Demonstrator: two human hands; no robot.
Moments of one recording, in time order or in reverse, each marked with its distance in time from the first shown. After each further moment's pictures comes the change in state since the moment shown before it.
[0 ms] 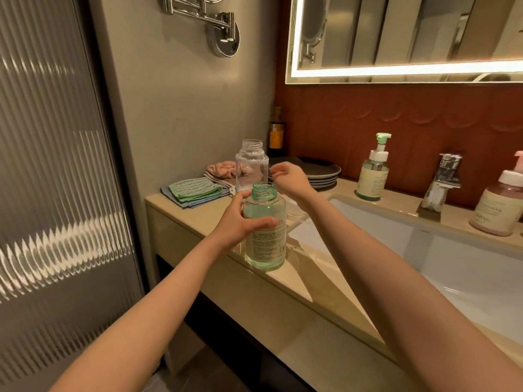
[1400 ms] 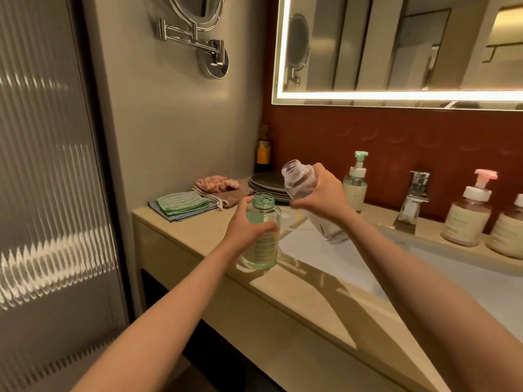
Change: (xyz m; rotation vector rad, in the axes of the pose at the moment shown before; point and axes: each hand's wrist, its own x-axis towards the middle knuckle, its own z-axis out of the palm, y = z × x) left_hand 0.018 0.005 0.039 0.122 0.149 -0.007; right_hand -0.053 0.008 -0.083 -0.321 0.225 -0.216
